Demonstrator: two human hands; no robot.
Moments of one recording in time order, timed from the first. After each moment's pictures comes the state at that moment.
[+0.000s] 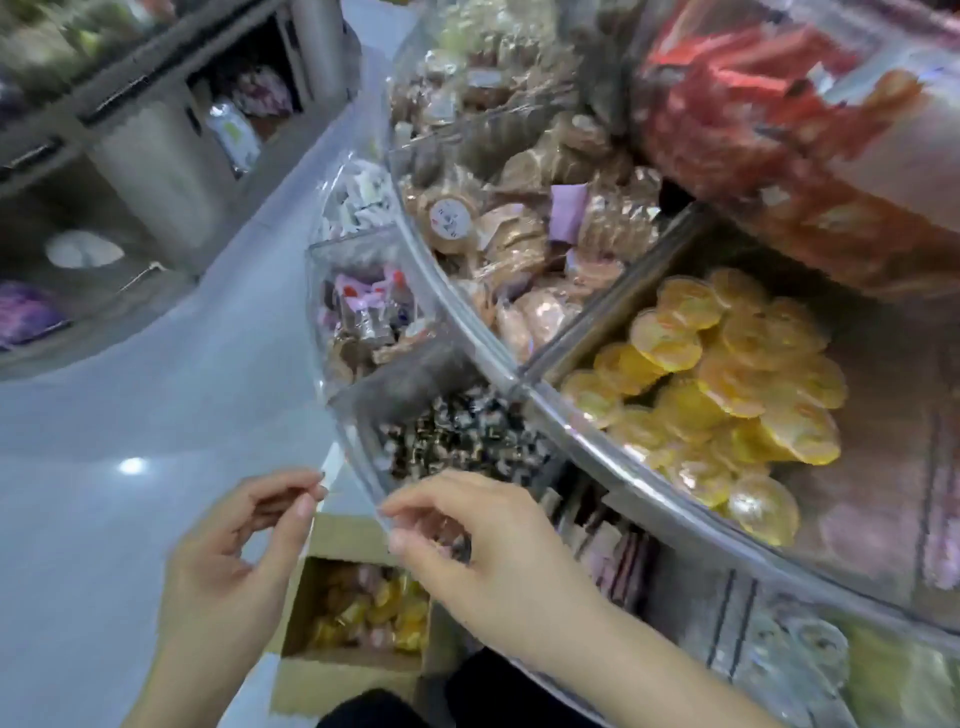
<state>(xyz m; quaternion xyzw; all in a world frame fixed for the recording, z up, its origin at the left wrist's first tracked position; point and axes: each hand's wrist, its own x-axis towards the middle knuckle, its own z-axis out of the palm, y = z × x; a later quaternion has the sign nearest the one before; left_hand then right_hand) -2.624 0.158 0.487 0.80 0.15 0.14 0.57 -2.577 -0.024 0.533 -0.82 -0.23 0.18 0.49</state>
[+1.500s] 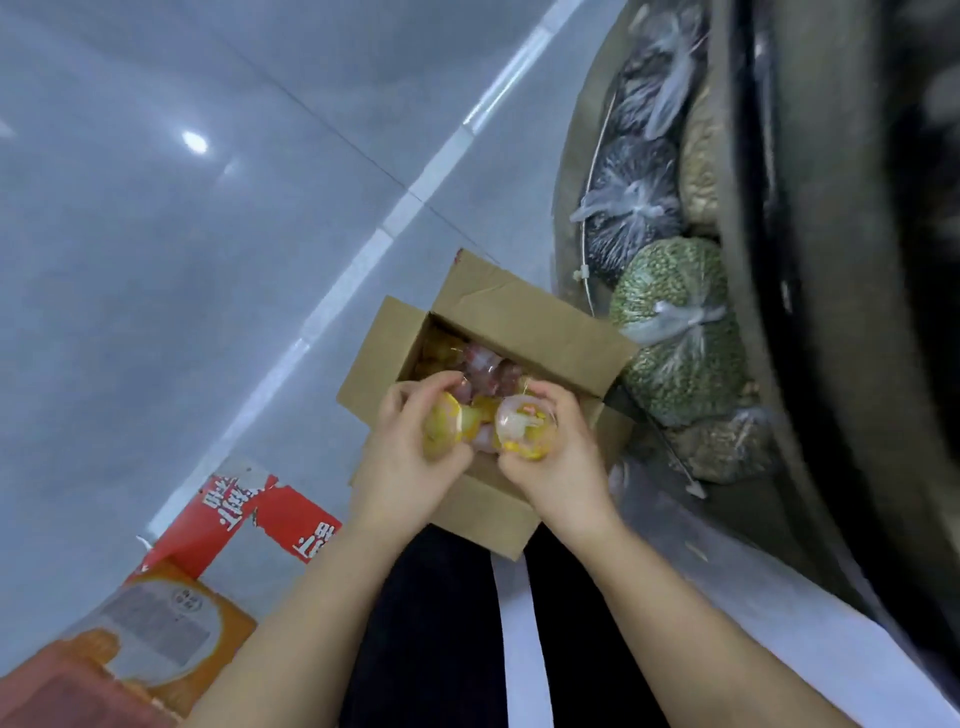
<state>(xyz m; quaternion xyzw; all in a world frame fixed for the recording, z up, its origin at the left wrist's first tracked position) -2.724 0.249 0.082 0.81 0.30 -0.11 0.50 -2.666 0.113 0.072 -0.85 0.03 0.32 0.42</state>
